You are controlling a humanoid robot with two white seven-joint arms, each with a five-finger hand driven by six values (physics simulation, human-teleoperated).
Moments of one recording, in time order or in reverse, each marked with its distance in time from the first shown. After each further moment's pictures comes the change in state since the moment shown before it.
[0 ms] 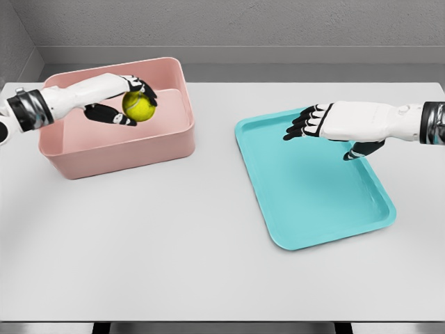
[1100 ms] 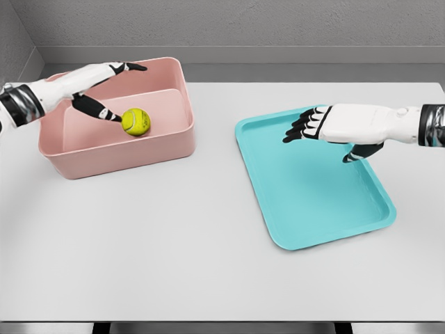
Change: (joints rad) left arm -0.017 -0.044 0.065 0.129 0.012 0.000 0.014; right arm 0.008 0.001 0.000 0.001 0.000 0.000 0.001
